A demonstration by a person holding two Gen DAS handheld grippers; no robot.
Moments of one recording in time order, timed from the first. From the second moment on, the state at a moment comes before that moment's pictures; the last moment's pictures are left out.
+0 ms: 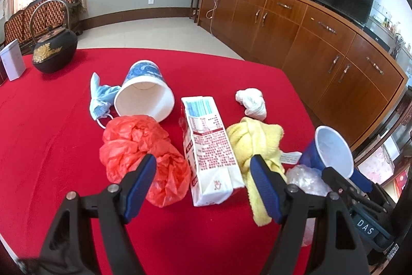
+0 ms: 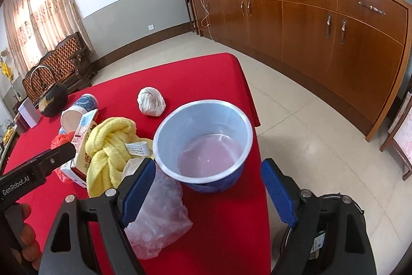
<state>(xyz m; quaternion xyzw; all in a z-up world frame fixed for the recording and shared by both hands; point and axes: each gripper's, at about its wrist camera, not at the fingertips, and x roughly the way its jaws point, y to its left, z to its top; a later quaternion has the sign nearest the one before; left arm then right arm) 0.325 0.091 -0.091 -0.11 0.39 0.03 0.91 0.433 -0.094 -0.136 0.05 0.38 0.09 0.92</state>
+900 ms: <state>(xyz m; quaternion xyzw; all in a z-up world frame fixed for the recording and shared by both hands) 0.337 0.090 -0.106 -0.06 0.38 0.05 0.92 0.463 -0.074 -0.147 0.04 0.39 0.11 0.91</state>
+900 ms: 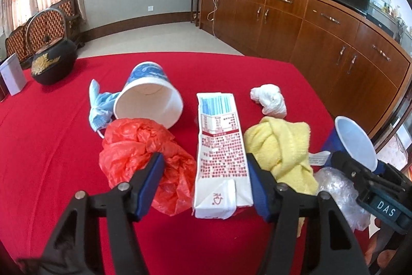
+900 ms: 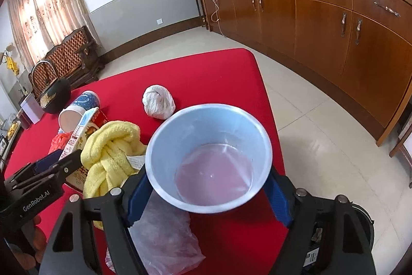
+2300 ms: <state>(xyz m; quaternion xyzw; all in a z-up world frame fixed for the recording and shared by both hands) 0.268 0.077 -0.076 -0.09 0.34 0.01 0.93 0.401 -0.107 -0.112 0.06 0.35 0.13 0.93</state>
